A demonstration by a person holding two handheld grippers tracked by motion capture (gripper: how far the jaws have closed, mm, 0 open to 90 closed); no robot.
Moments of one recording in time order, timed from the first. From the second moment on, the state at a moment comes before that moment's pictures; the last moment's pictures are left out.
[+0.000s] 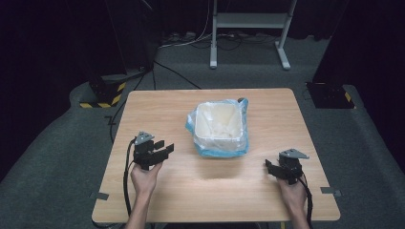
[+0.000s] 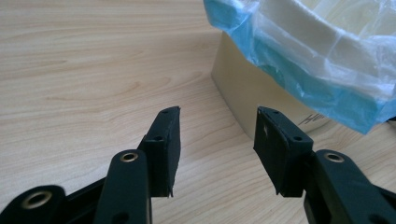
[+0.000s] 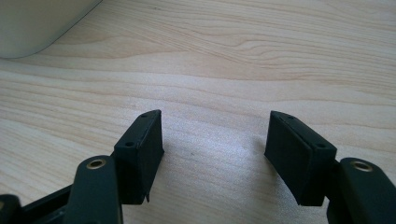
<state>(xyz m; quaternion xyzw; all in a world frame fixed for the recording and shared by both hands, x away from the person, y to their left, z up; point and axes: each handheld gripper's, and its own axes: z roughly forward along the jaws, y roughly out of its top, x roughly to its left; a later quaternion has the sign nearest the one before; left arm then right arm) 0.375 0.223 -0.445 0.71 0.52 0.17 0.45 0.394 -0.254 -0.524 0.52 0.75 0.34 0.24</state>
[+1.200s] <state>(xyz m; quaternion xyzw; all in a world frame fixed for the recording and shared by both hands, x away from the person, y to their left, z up) 0.396 0.198 -0.519 0.75 0.53 0.23 0.34 0.394 -0.254 -0.524 0.52 0.75 0.34 0.24</state>
